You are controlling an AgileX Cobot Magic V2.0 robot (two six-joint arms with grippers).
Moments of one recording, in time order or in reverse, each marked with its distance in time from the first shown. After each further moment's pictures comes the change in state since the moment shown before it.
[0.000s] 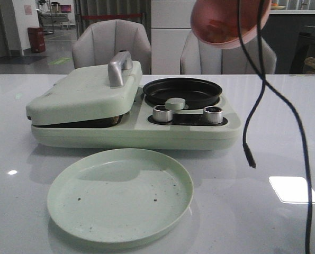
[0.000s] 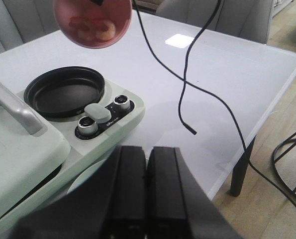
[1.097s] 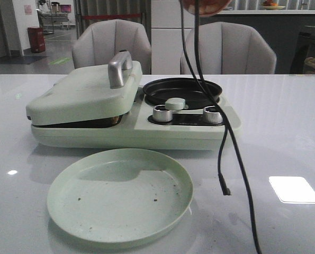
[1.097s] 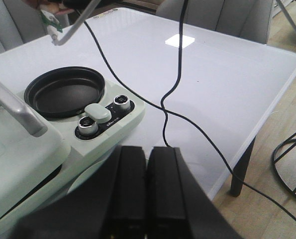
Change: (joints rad) left arm 0.000 0.000 0.000 0.000 0.000 0.000; right arm 0.179 0.228 -0.130 -0.805 0.114 0.163
